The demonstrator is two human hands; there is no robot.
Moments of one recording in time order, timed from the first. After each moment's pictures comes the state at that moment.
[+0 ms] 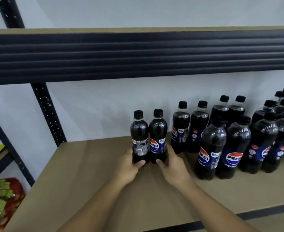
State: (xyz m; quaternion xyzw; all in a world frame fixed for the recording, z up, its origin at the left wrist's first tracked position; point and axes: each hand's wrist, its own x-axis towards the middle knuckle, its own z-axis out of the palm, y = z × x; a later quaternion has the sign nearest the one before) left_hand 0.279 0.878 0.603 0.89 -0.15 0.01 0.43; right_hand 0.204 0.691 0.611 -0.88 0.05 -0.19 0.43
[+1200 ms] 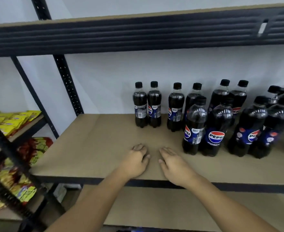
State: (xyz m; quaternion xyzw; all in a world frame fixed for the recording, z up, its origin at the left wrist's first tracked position) left_hand 0.157 0.830 0.590 0.96 -0.20 0.01 0.18; right_hand 0.116 0.634 0.593 -0.97 -0.14 -0.03 0.20
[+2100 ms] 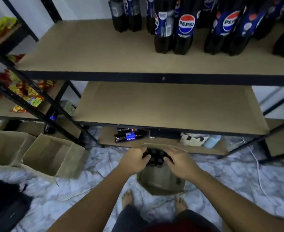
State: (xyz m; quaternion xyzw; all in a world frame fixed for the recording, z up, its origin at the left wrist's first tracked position) left_hand -0.158 0.724 0.427 0.95 -0.07 -0.24 0.21; right_hand -0.166 0.500 0.408 -0.94 -0.15 0.19 0.23
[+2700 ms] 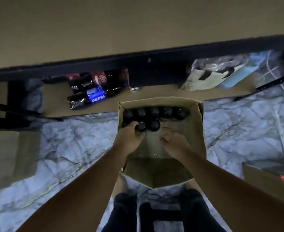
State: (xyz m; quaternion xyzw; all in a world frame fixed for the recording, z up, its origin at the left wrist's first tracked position) left_hand -0.069 0.715 -0.013 0.89 0.02 -0.36 0.27; right_hand -0.126 0.525 -0.027 -0.89 0.12 0.31 0.31
